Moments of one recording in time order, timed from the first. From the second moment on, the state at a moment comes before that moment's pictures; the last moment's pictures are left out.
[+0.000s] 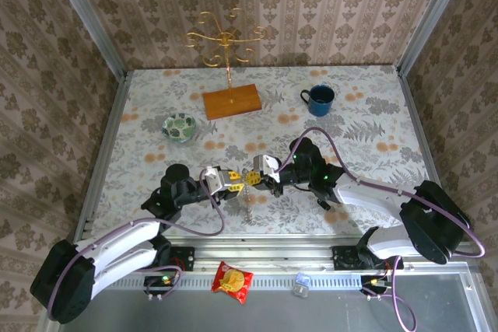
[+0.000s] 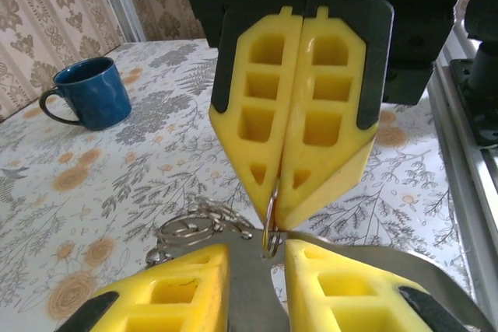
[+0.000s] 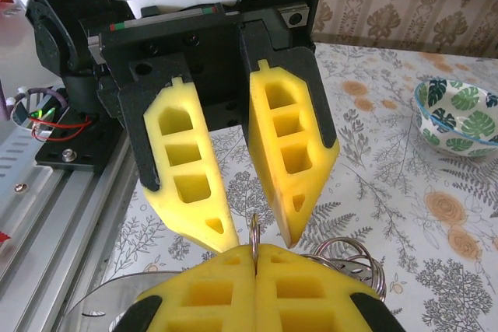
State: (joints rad) left arm -0.68 0.88 0.22 0.43 0.64 0.30; right arm 0.74 1.35 0.64 0.30 -0.69 -0.41
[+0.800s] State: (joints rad) left arm -0.72 0.83 0.36 0.15 0.57 0.42; right arm 0.76 1.27 0.76 -0.04 -0.52 -0.59
